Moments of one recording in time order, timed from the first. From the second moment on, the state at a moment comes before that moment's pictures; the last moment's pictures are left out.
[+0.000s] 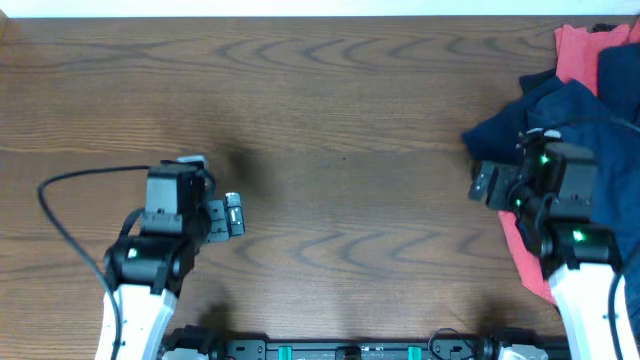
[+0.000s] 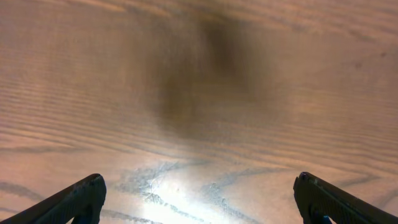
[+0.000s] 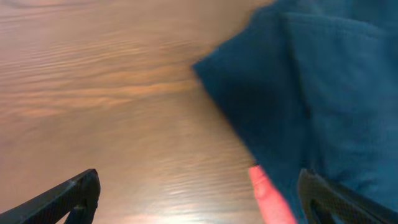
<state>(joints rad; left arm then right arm) -0.10 0.96 0.82 -0.89 -0.05 -0.20 -0.06 1.04 0.80 -0.59 -0.01 0.17</state>
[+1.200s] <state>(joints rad) -0.10 1.05 0.82 -0.90 -0.04 -0.20 -0.35 1.44 0.88 -0.59 -0.08 0.29</state>
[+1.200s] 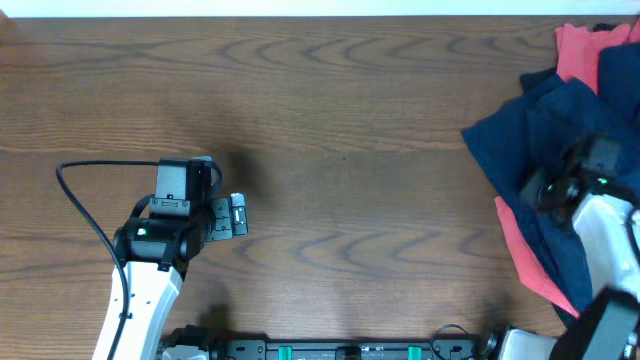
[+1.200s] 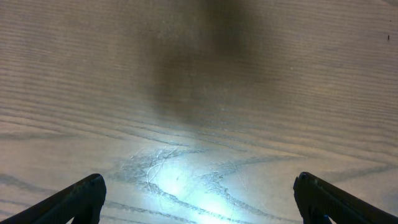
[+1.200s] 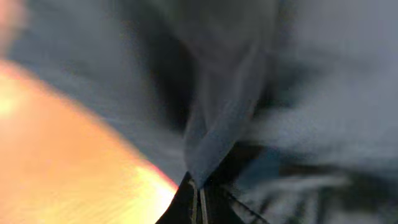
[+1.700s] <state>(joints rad) -0.10 1.05 0.82 -0.90 -0.04 -0.20 0.35 1.33 1.02 -0.68 -0.51 -0.08</state>
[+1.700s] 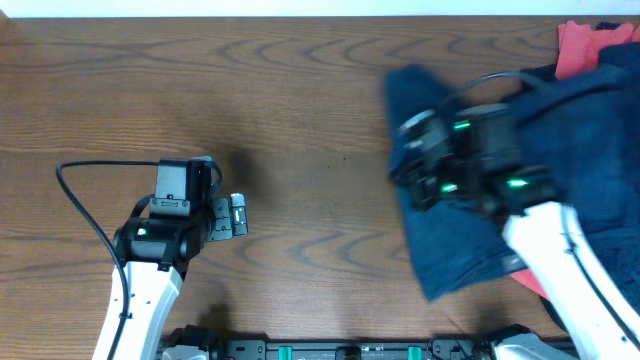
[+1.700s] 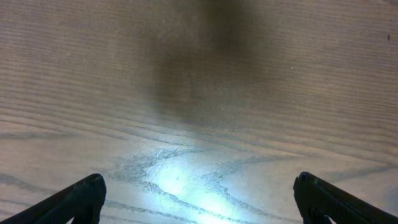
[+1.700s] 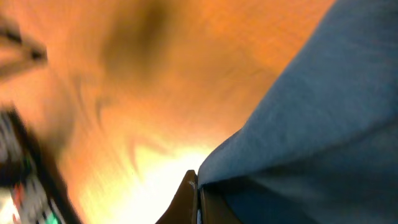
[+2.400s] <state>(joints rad) -0.11 1.10 0.82 -0.60 0.17 -0.25 0.37 1.22 1.00 -0.79 0.21 0.31</state>
